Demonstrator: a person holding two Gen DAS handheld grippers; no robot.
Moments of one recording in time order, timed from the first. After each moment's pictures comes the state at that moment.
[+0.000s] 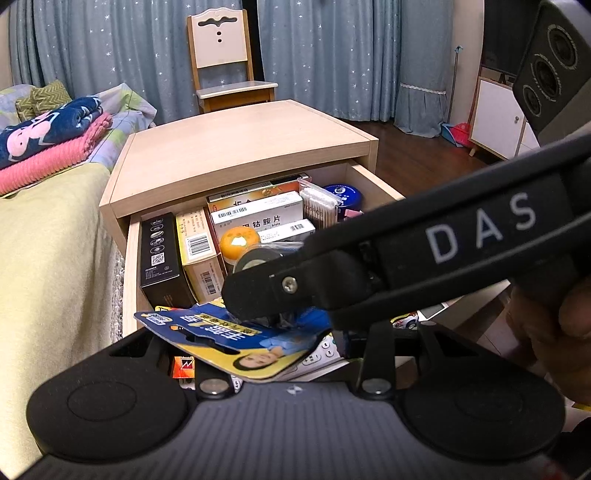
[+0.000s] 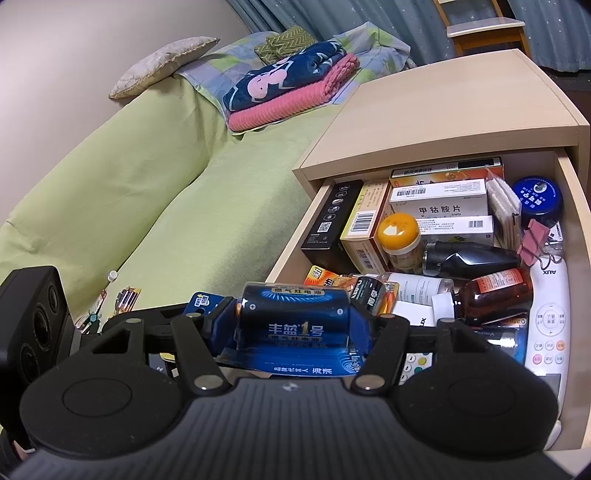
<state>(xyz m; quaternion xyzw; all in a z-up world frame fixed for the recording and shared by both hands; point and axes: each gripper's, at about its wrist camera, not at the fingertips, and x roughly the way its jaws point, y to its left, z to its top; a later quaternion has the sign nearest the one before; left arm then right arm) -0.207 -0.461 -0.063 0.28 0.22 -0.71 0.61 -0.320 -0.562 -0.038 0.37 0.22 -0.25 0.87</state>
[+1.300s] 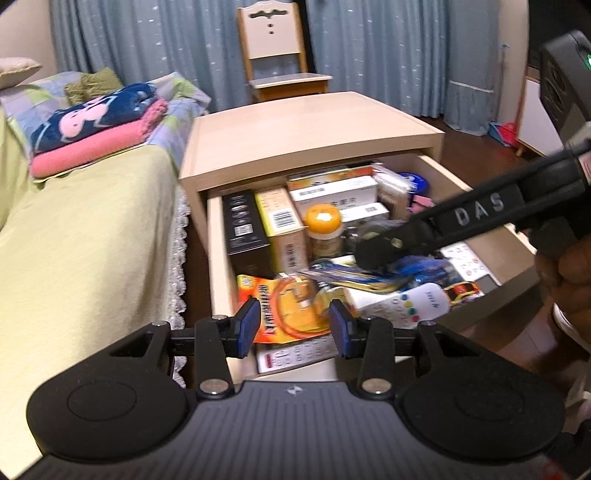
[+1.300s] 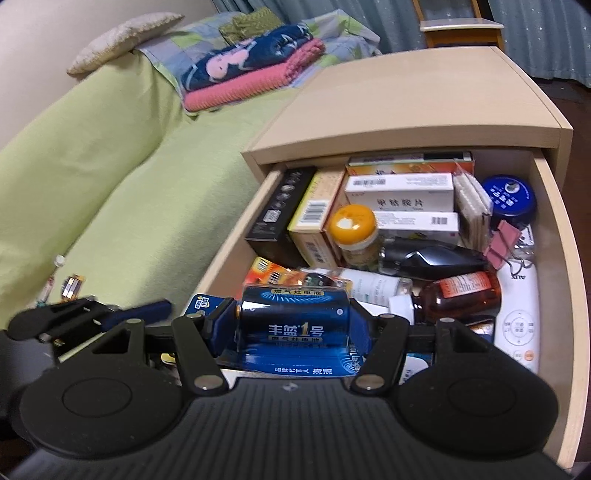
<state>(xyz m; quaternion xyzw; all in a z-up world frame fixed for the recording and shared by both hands) -0.159 -0.437 -0.060 0.29 0.22 -0.65 0.67 -0.300 -0.583 -0.057 0.34 0.28 -0.31 0.84</state>
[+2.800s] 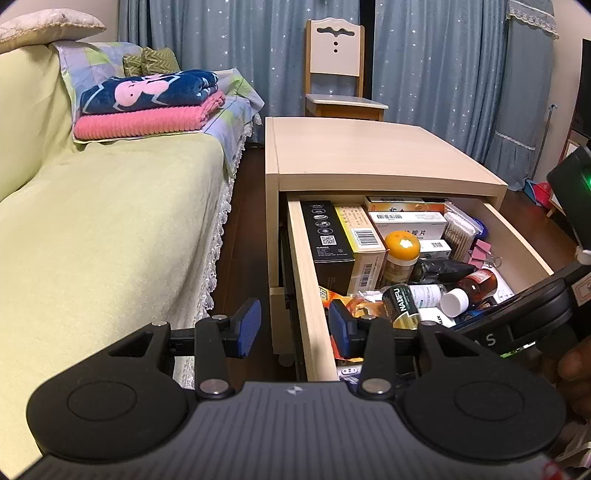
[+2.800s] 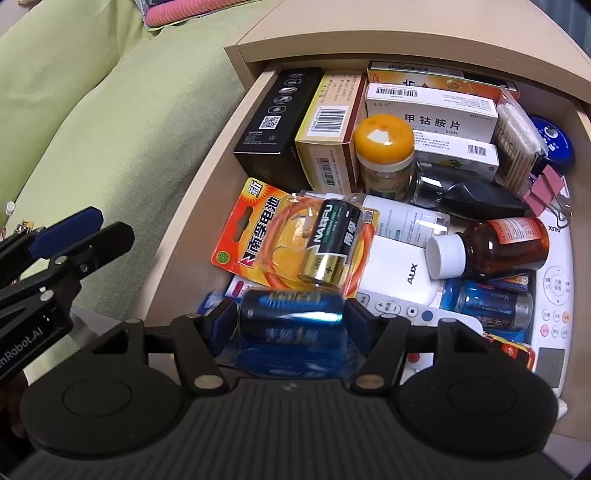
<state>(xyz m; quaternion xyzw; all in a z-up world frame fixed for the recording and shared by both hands) -0.084 -0.433 -0.066 0.21 0.26 -0.62 0.71 -0.225 -0.584 -0.094 0.36 0.42 -0.32 0.77</state>
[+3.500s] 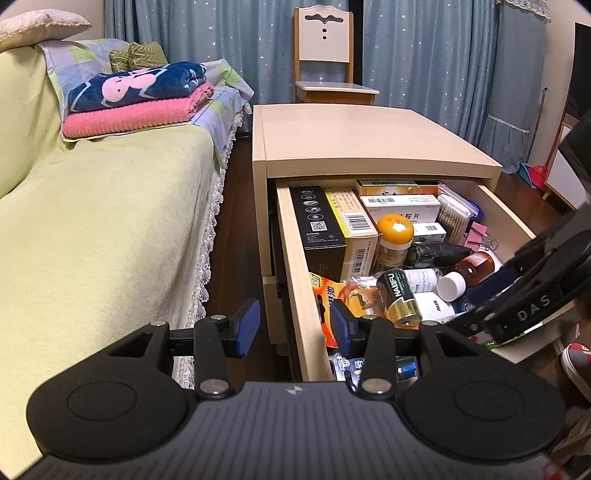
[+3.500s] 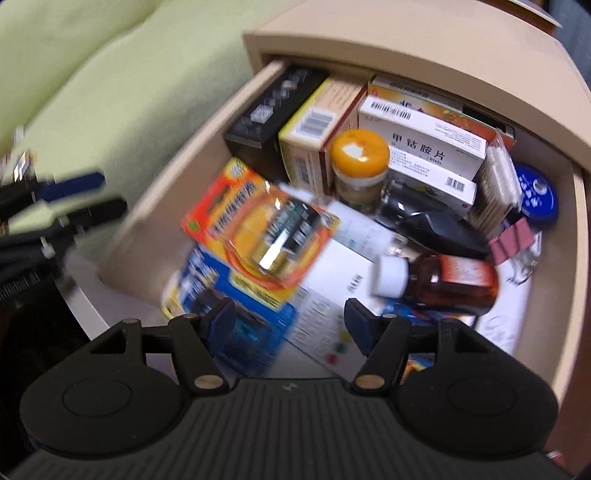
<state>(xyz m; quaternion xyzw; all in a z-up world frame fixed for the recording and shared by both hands) -0.092 -0.439 -0.070 0.23 0.26 -0.63 0.69 -0.252 -0.606 -0.084 0.26 0.51 -0.25 0.78</state>
